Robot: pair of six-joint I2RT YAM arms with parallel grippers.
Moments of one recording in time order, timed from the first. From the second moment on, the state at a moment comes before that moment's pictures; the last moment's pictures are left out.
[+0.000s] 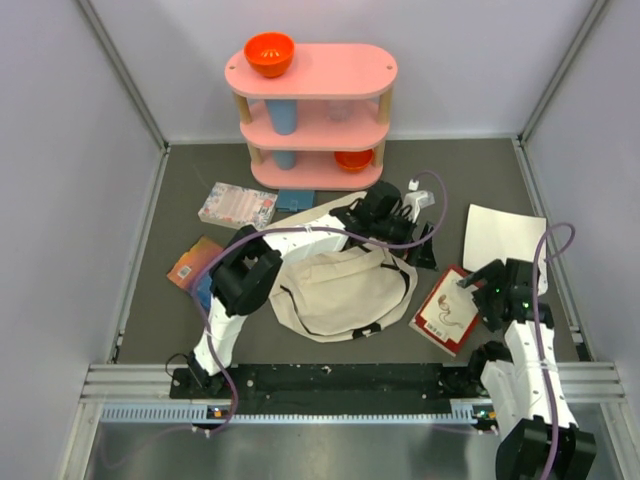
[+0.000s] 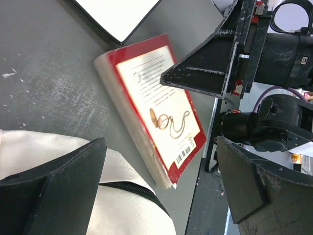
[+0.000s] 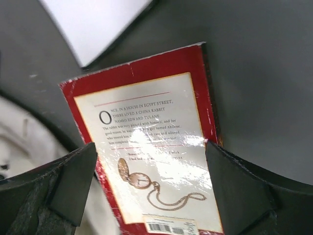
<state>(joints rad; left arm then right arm) -0.89 2.10 1.62 -0.08 0.67 -0.42 -0.21 0.70 0.39 -0.69 -0.01 0.84</state>
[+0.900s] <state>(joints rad) -0.94 2.21 1.65 -0.18 0.52 -0.49 -0.21 0.67 0.34 -0.57 -0.22 0.81</state>
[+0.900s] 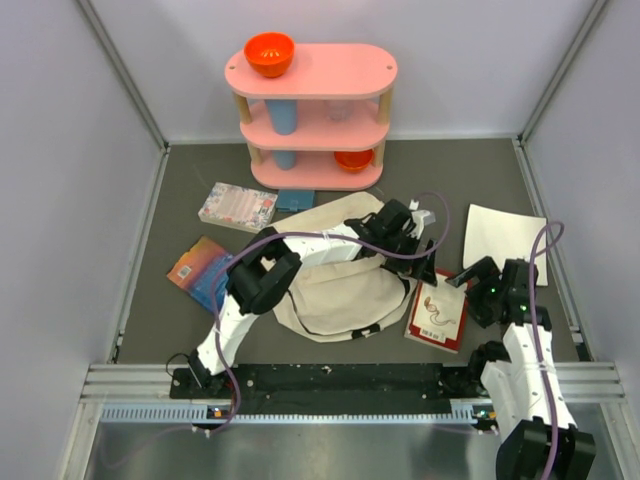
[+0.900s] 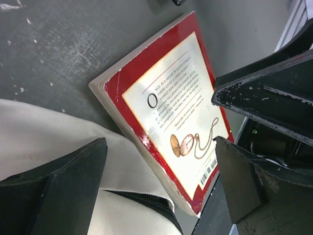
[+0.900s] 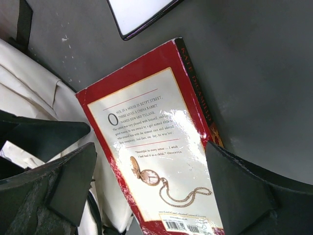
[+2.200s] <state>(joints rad) -0.92 2.32 1.72 -0.10 0.66 -0.58 -0.21 0.65 0.38 -0.70 0.01 0.83</state>
